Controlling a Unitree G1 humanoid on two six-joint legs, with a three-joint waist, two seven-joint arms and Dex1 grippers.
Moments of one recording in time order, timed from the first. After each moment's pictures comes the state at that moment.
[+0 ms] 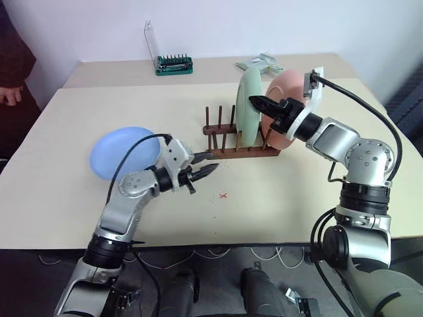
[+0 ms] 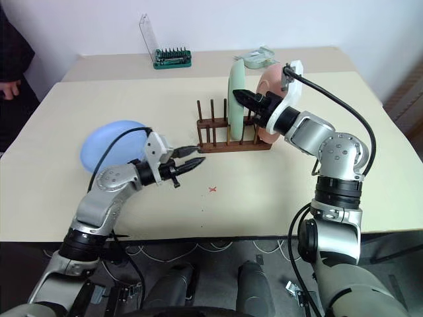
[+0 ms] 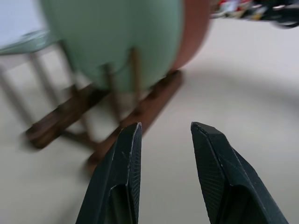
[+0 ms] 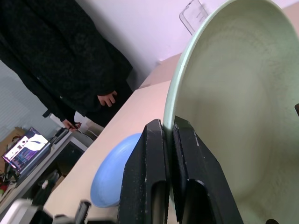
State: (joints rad) left arm -0.37 0.40 -0.11 -0.11 -0.26 0.29 -0.75; right arm -0.81 -0.37 -0.32 0.07 1.02 1.04 0.27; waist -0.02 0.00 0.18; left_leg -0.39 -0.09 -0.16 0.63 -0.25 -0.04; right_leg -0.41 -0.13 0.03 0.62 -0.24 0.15
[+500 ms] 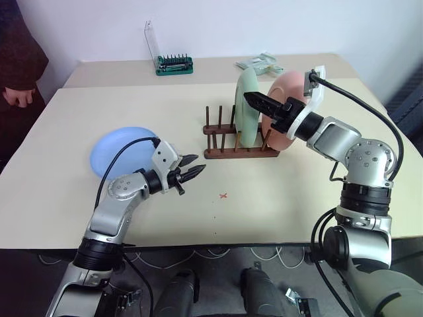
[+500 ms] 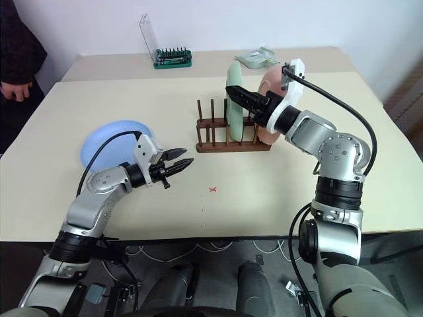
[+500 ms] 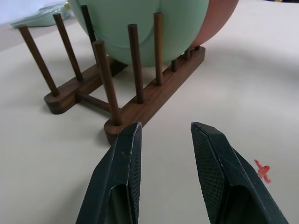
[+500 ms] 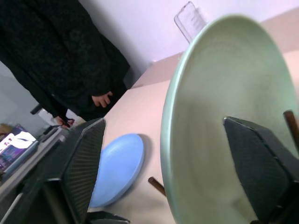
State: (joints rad) left arm -0.36 0.42 -0.10 -0.09 -0.26 0.30 -0.75; right arm -0.80 -0.39 -0.30 0.03 0.96 1.03 0.28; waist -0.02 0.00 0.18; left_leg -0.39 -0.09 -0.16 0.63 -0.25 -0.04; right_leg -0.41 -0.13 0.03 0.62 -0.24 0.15
